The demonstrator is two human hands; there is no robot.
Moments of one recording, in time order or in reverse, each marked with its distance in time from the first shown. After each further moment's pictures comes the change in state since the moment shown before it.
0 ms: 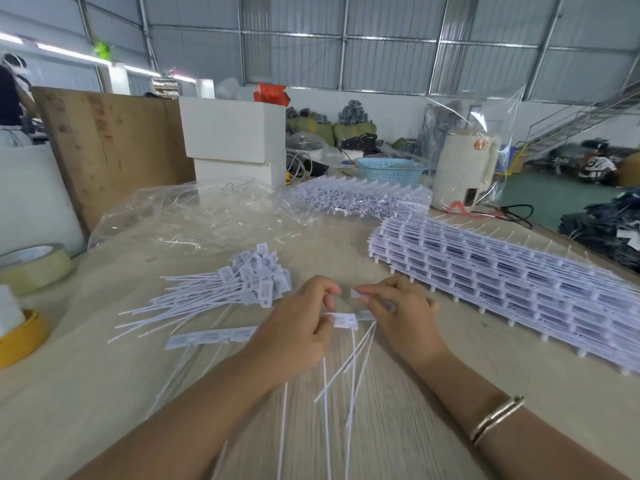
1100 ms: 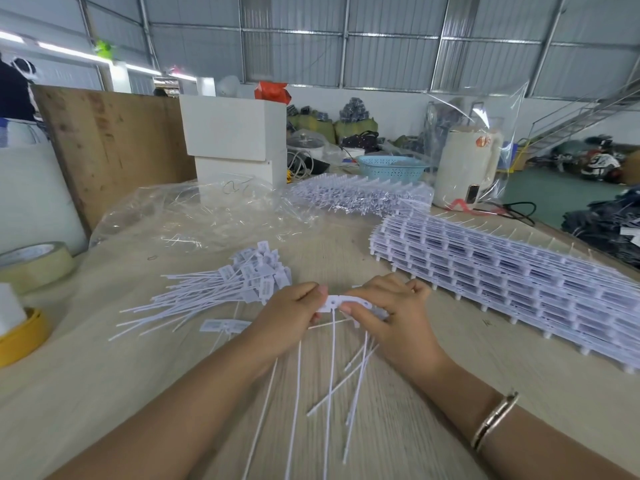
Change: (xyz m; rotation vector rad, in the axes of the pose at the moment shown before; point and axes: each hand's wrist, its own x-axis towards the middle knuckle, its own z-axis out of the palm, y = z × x) left_hand 0.012 -0.004 -0.005 -0.414 0.009 -0.378; right_hand -0.014 -0.027 -0.006 0.144 0.115 -0.342
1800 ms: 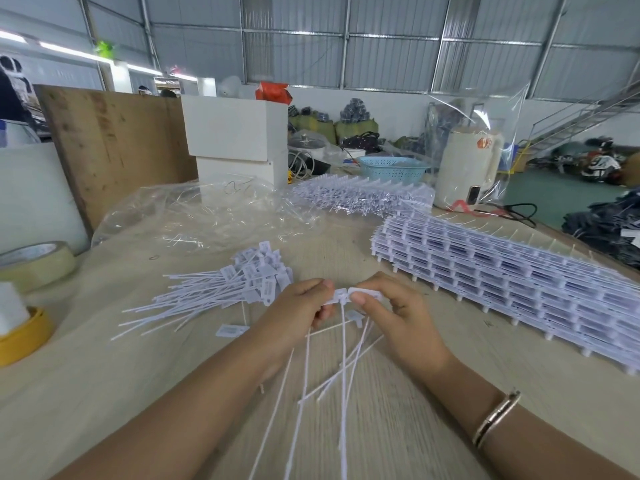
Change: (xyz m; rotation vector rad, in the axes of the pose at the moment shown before) left_hand -0.007 0.014 0.001 -0.207 -0.048 0.004; right_hand 0.002 0.003 -0.003 0.505 -0.057 0.107
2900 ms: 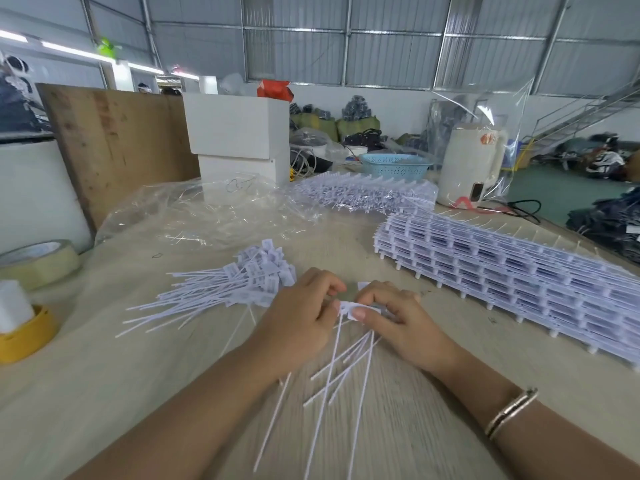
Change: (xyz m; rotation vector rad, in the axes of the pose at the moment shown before) left_hand -0.005 -0.010 -0.002 0.637 0.079 0.433; right_hand -0.002 0.009 -0.010 -0.195 -0.283 0.113
